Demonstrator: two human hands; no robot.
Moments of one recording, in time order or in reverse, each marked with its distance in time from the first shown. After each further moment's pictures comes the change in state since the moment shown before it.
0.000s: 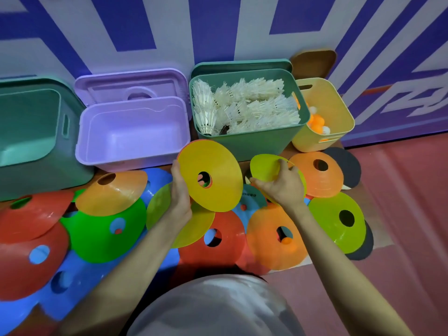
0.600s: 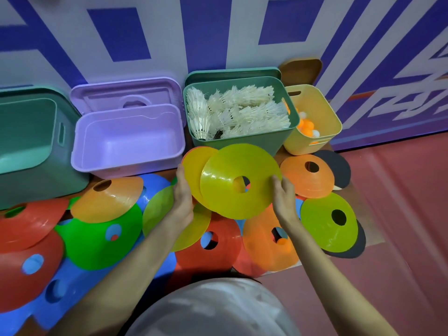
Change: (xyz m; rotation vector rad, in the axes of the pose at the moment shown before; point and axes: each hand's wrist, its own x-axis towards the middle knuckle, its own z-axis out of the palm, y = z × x) left_hand -0.006 -0.002 0.011 0.015 -0.023 -0.028; right_hand -0.037 0.004 -0.001 0.861 0.034 0.068
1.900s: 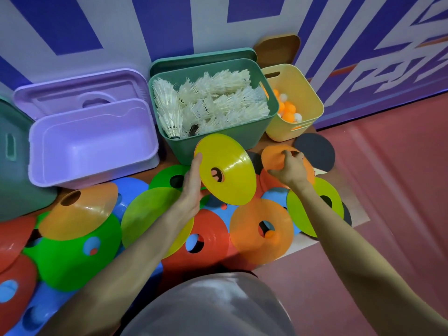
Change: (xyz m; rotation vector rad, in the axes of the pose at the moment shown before) left_hand 0.014 -0.015 0.063 0.165 -0.256 -0.082; right_hand 0.112 0.044 -0.068 -0.951 -0.073 0.097
